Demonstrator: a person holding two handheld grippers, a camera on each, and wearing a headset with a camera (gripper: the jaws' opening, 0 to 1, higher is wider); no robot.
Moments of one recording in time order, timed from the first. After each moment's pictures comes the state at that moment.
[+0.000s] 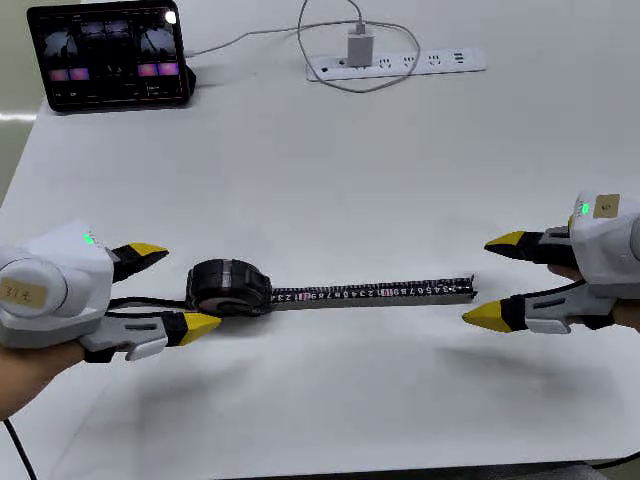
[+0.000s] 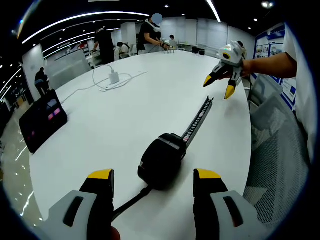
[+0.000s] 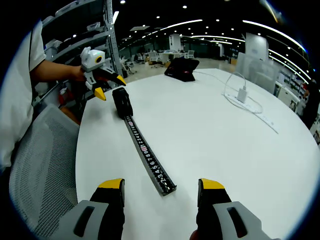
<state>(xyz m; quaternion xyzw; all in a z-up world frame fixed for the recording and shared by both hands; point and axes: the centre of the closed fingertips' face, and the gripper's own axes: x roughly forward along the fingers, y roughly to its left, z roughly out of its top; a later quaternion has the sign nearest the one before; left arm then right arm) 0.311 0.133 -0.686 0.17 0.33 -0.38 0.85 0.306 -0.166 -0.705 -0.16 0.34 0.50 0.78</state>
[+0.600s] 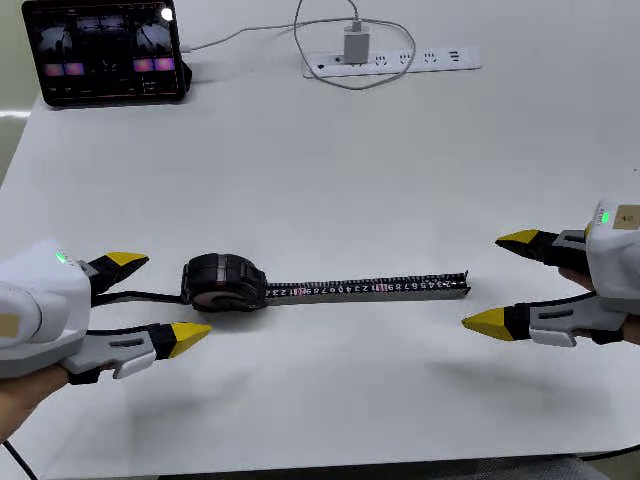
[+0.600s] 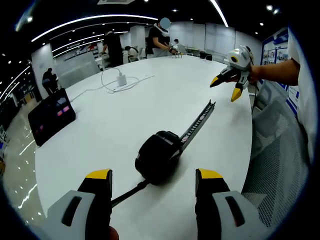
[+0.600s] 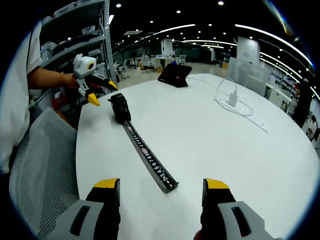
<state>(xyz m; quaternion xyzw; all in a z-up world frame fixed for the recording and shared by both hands) 0.295 0.139 -0.678 0.15 0.32 -0.35 0.87 0.294 -0.170 -0.690 -0.16 0.32 0.47 0.81</state>
